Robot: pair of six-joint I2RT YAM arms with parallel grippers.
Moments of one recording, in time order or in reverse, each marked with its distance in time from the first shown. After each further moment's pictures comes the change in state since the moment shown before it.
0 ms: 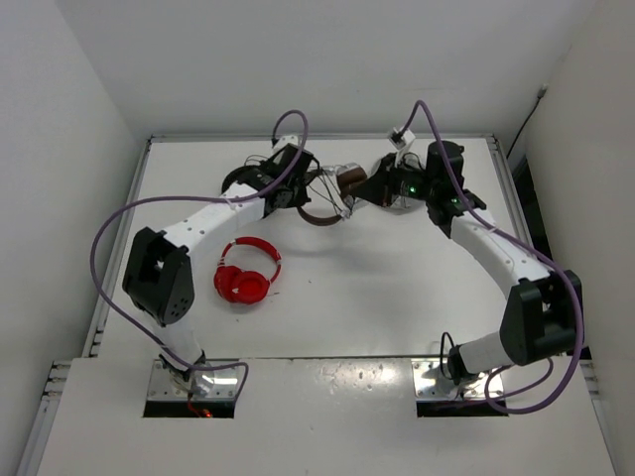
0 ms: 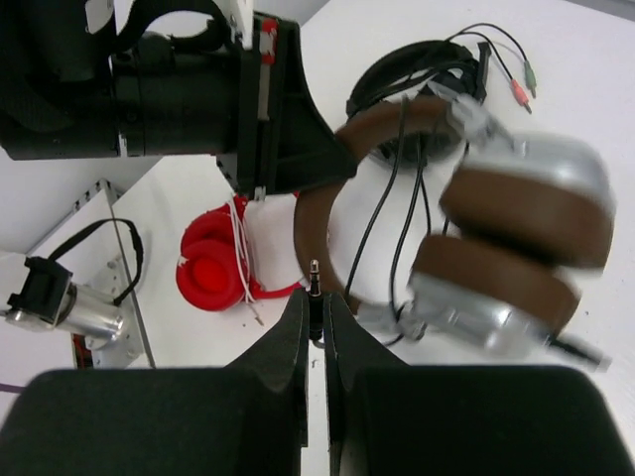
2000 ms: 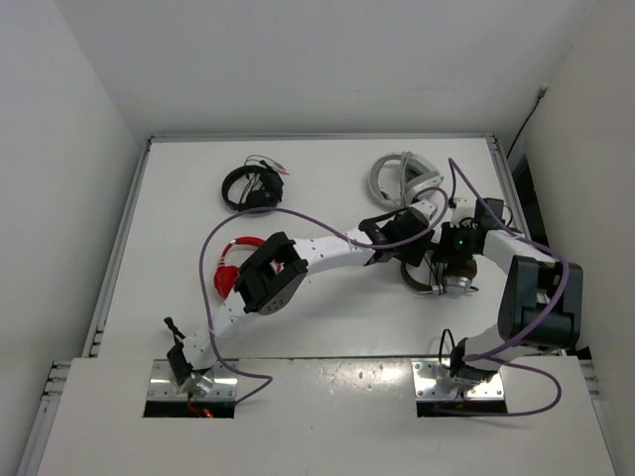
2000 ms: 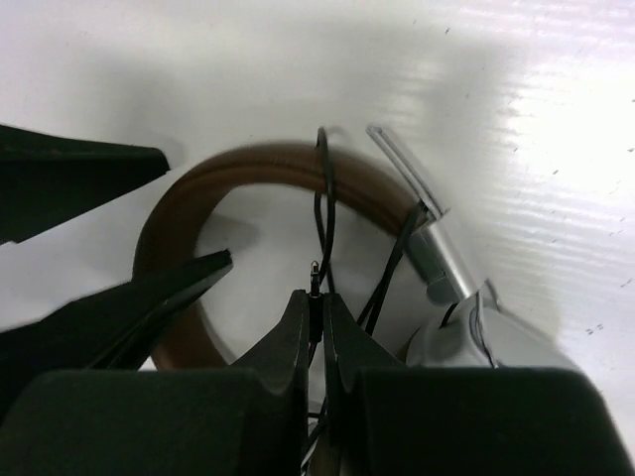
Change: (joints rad) left arm -0.445 0.669 0.468 0.269 0.231 0.236; right arm -0.456 0.062 -0.328 -0.430 0.387 -0.401
